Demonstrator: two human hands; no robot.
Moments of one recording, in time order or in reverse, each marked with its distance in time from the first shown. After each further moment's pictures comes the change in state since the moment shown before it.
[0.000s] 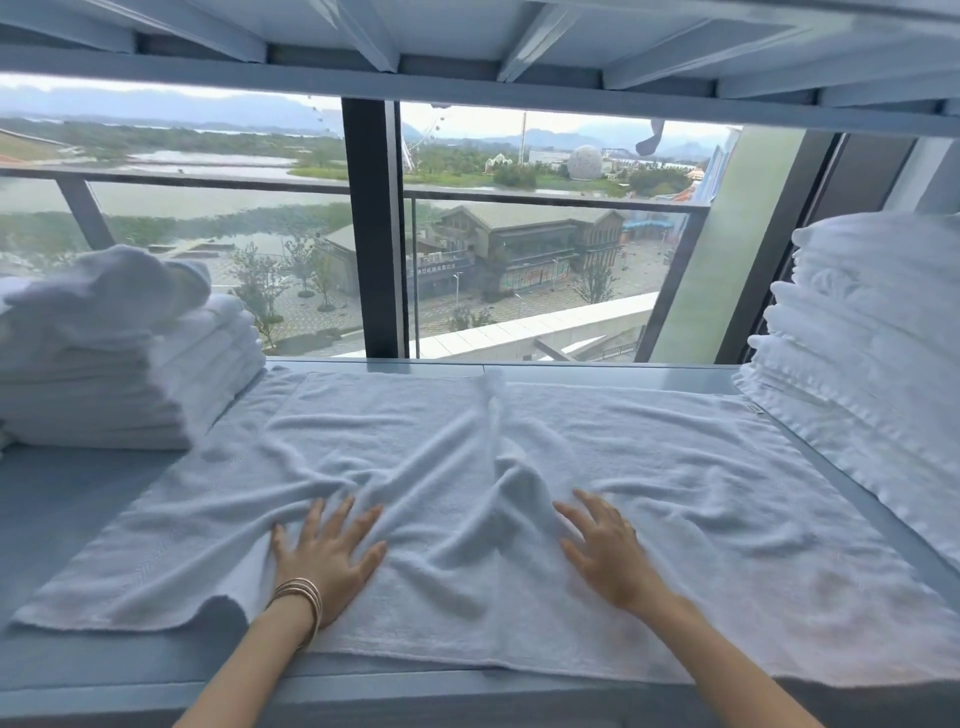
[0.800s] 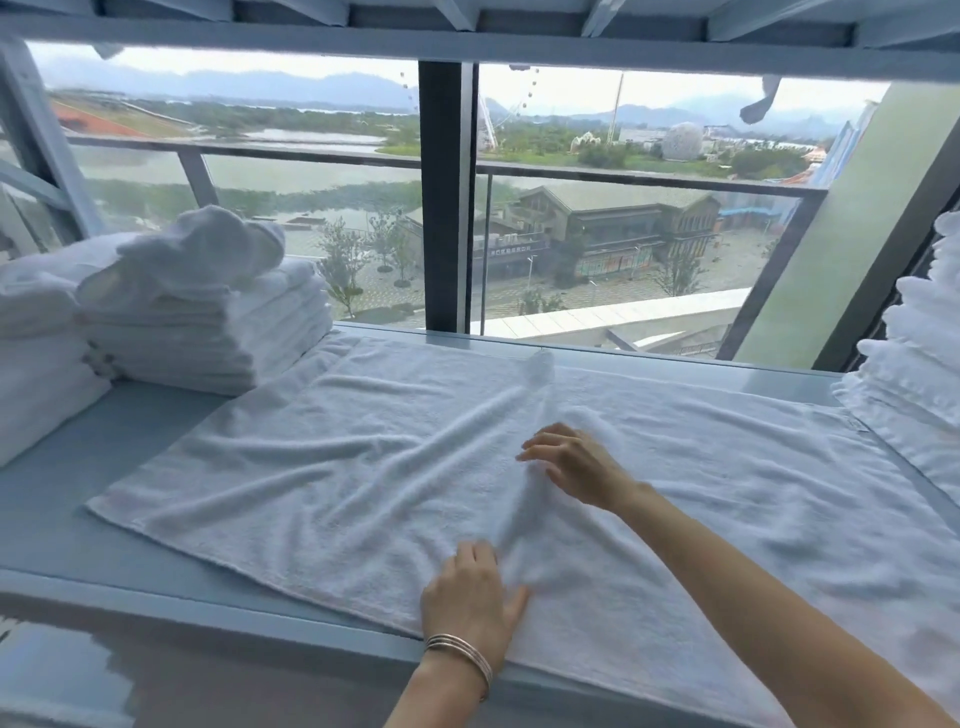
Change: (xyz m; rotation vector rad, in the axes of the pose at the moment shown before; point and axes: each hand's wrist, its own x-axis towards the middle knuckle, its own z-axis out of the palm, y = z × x) left_hand -0.075 0.137 -0.004 -0.229 0.133 -0.074; right_hand 0.108 -0.038 -0.012 -0.118 0.067 -0.683
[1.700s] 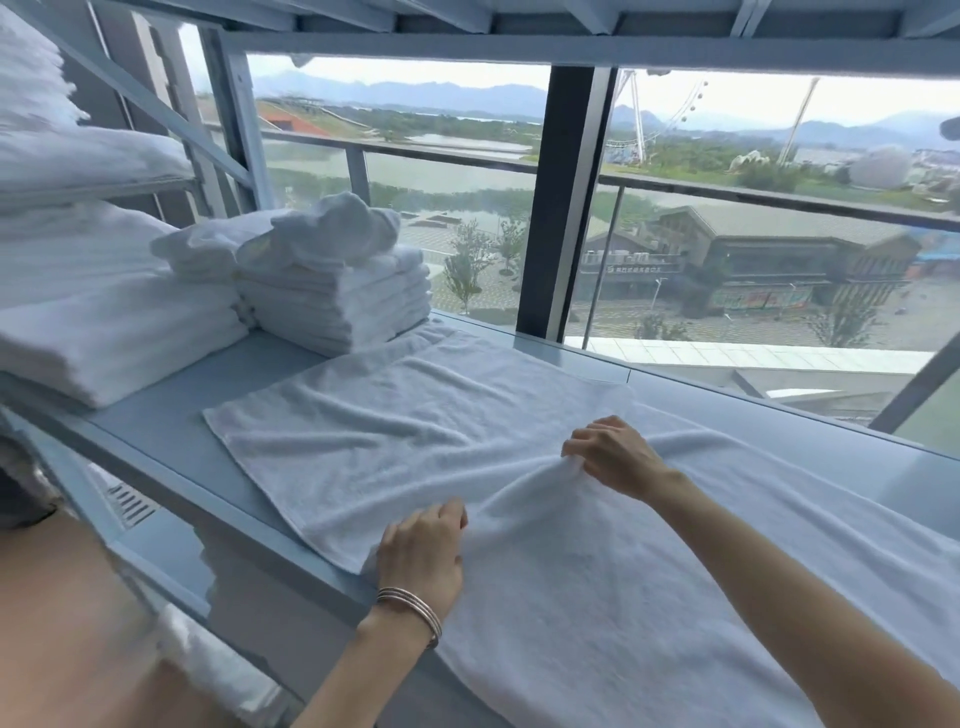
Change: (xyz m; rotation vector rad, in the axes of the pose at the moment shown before) left_hand 0.004 -0.024 -0.036 0.142 0.179 -0.262; right_hand 0.058 0.028 0.003 -0.192 0.046 -0.342
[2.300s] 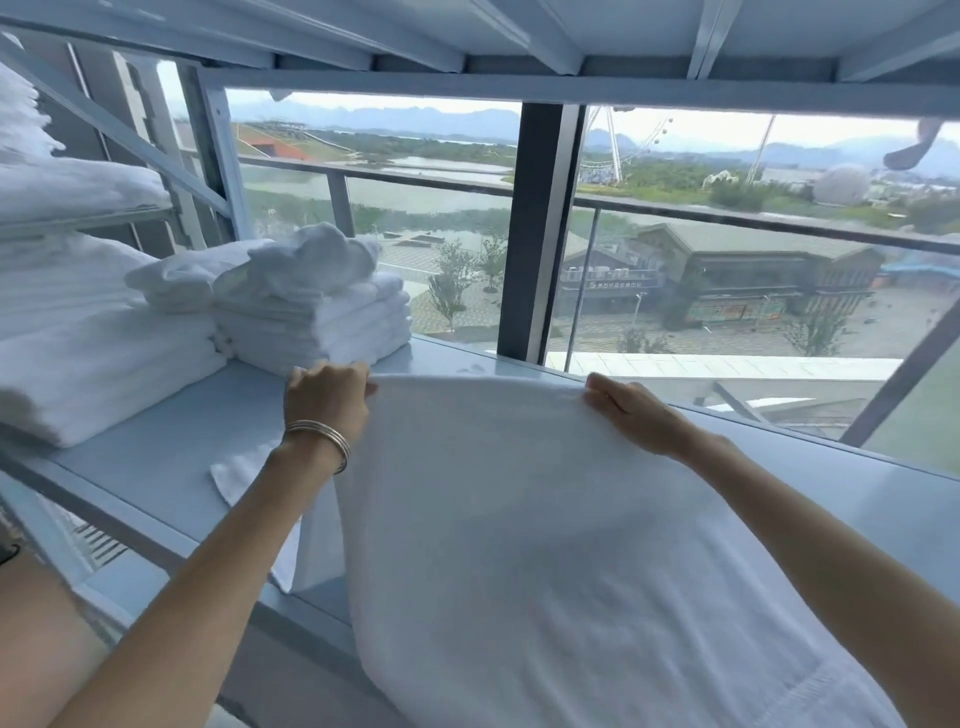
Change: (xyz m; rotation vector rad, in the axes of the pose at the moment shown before) left_hand 0.121 -0.053 -0.103 0.186 0.356 -0.066; right_hand 0.004 0.031 -0.096 0.576 0.067 0.240
